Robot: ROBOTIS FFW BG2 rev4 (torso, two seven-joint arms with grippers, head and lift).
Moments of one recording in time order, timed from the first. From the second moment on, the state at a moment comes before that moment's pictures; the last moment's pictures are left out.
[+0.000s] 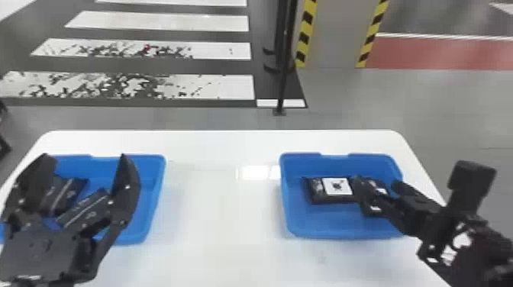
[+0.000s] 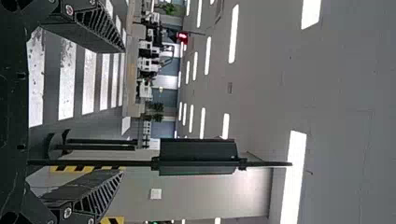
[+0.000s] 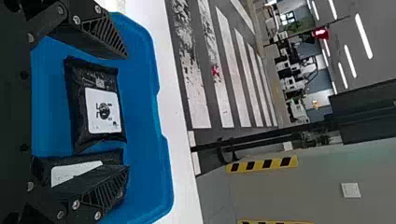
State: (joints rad) left arm 0.72 0.07 0.00 -2.26 0.10 -0.35 -0.02; right arm 0.30 -0.19 -0.20 -2.06 -0.46 0.65 0.14
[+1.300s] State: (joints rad) left arm 0.70 0.08 -0.01 -2.26 0.14 -0.32 -0.04; right arm -0.03 -0.24 -0.02 -1.55 -0.44 0.61 0.20
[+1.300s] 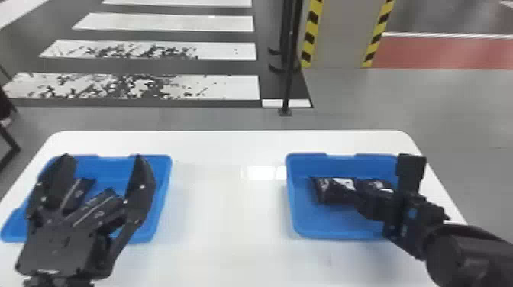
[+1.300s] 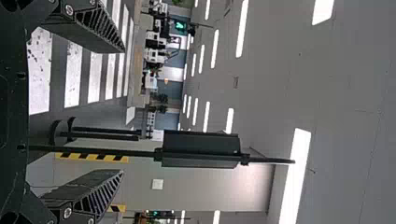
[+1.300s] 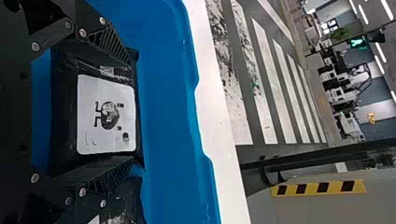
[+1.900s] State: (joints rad) left arm 0.70 0.08 -0.01 -2.25 0.15 -0.33 -0.04; right arm -0.06 -0.25 0.01 -1.53 -0.50 0.71 0.23
